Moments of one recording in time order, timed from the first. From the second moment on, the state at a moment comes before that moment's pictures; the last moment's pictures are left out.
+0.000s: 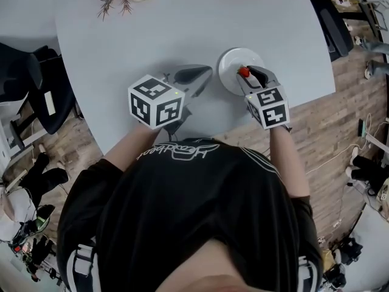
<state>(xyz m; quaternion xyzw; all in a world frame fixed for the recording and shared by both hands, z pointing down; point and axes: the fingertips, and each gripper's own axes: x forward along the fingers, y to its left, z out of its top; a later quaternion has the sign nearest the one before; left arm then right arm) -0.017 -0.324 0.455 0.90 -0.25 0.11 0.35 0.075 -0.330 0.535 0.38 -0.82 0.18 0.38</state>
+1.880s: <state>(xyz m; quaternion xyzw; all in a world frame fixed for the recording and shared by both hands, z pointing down) -0.029 -0.323 0.462 0.89 -0.26 0.10 0.37 0.074 -0.326 0.546 0.37 -0.82 0.18 0.40</state>
